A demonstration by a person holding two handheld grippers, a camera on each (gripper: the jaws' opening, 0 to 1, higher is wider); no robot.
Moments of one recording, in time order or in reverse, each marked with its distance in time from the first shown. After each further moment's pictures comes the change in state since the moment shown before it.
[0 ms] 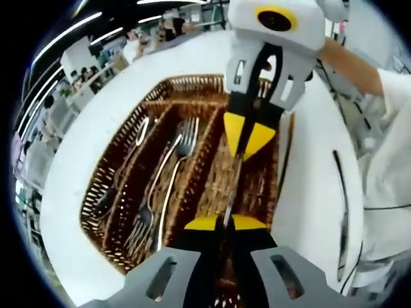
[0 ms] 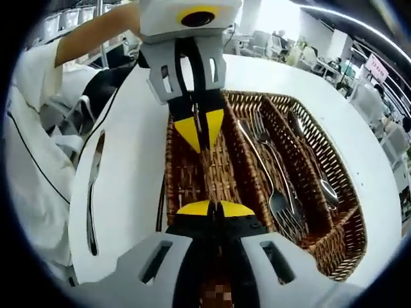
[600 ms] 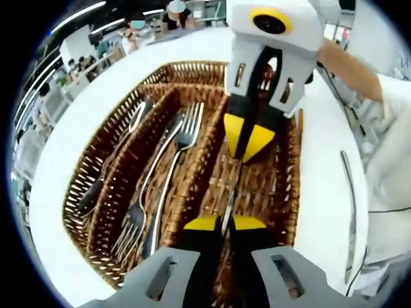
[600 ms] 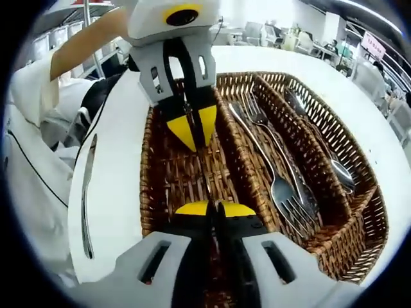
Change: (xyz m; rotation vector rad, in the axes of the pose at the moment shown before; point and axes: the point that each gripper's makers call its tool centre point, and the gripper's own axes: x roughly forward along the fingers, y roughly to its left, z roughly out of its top) left arm 0.021 0.004 -0.006 -0.042 -0.009 -0.061; right arm 0.011 -0.006 -0.016 0.125 0.005 0.055
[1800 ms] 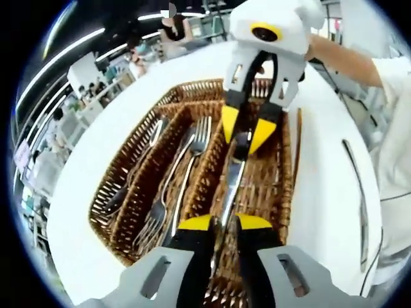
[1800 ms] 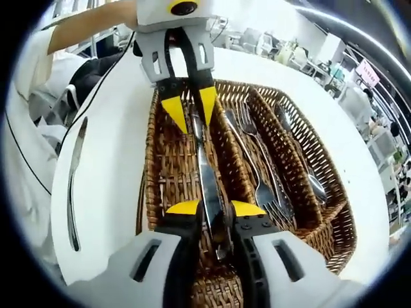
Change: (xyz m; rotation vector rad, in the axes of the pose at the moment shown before) left arm -0.031 -0.012 0.005 0.029 -0.152 0.140; right arm -0.021 -0.002 0.010 -0.165 0.008 -0.185
